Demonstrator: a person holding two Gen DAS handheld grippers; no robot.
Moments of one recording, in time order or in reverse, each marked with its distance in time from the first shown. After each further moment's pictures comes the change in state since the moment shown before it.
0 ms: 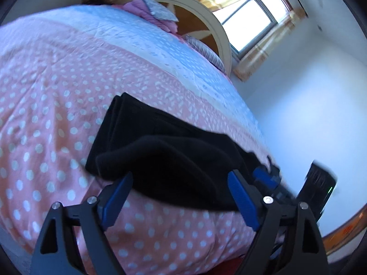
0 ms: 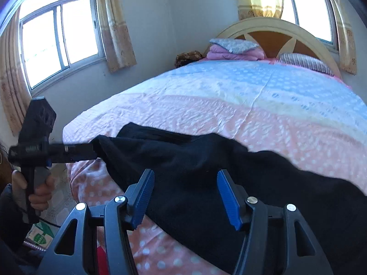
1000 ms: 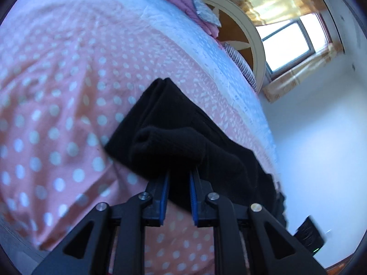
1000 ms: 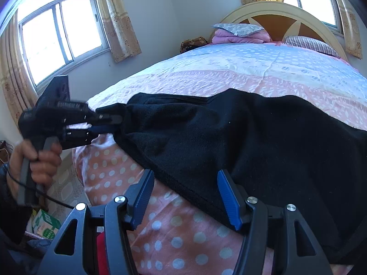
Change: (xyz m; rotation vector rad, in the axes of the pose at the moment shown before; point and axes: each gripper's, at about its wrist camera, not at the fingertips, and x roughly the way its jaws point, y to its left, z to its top) left arm 0.004 0.014 -0.020 -0.190 -0.020 0.138; right arm 0.005 0.007 -0.049 0.039 0.051 0.061
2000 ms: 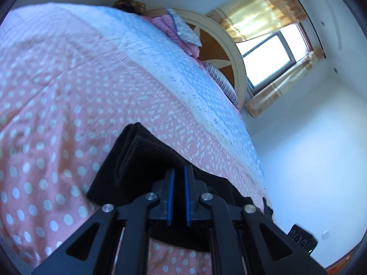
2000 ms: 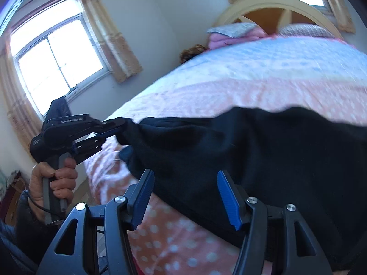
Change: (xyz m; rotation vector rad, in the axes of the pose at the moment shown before) left arm -0.016 -0.020 0.033 0.049 -0.127 -0.110; right arm -0.002 -0.007 0.023 0.112 -0.065 0.100
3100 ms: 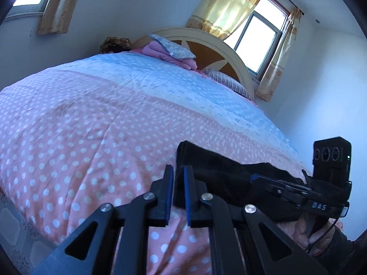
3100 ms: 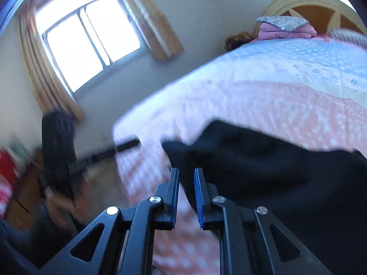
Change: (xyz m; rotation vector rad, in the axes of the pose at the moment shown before) left arm -0.057 0.018 0.007 0.320 -0.107 0.153; right arm 0.083 0.075 0.050 -0.080 0.105 0.225
